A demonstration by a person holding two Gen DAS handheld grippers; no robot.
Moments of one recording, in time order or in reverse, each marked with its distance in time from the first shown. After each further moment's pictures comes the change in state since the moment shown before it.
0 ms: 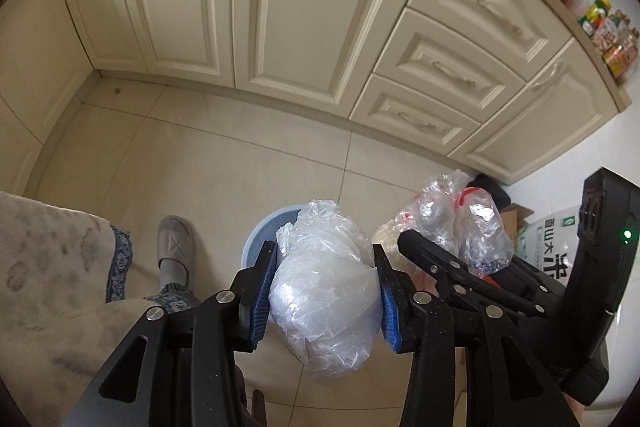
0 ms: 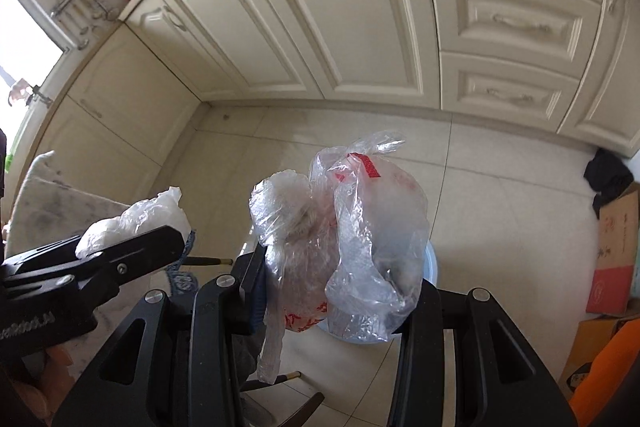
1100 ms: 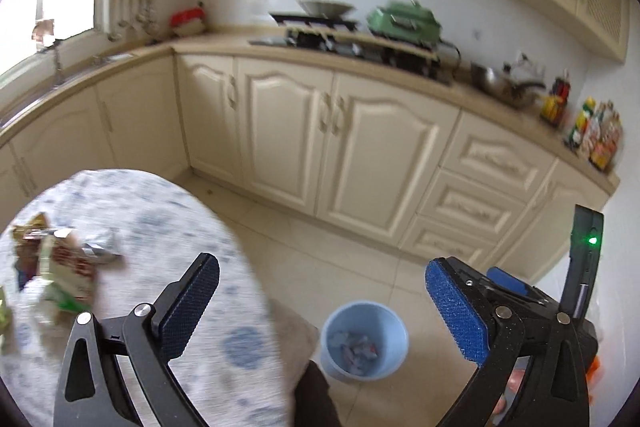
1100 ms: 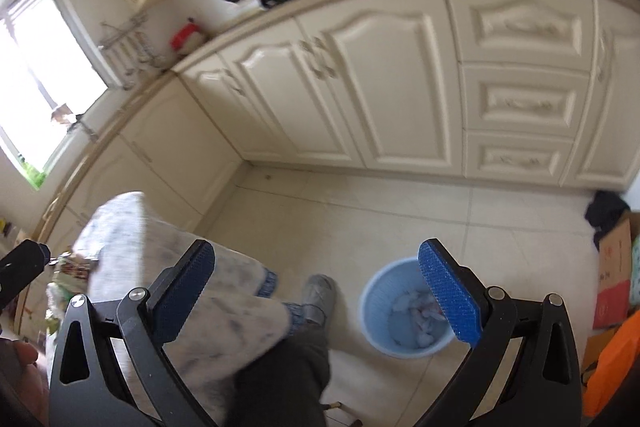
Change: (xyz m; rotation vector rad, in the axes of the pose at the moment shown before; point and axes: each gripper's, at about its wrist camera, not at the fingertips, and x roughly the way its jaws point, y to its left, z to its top) left arm -0.262 0.046 -0.121 -0.109 -0.564 0.177; right arm -0.160 0.149 -0.014 -0.100 -0.285 0.112
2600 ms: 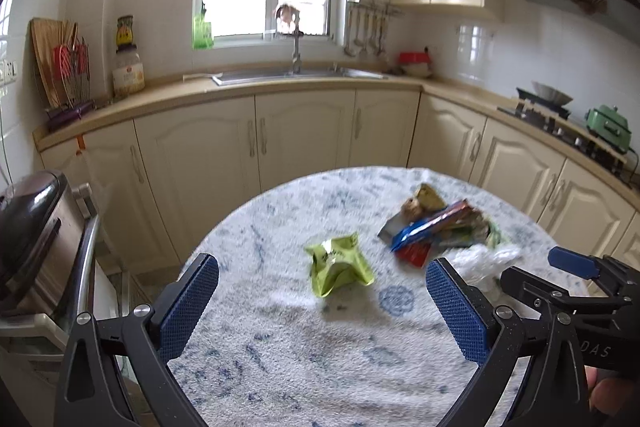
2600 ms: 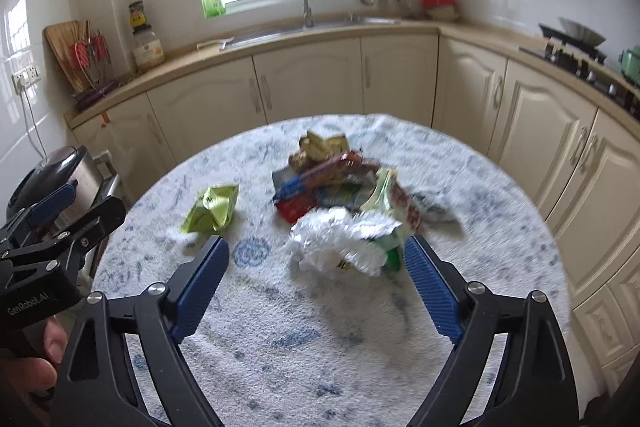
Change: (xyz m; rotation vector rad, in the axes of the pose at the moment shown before) left arm -0.230 0.209 -0.211 -0.319 -0.149 0.562; right arm 0.037 0.389 -0.151 -0.668 0.173 0.357
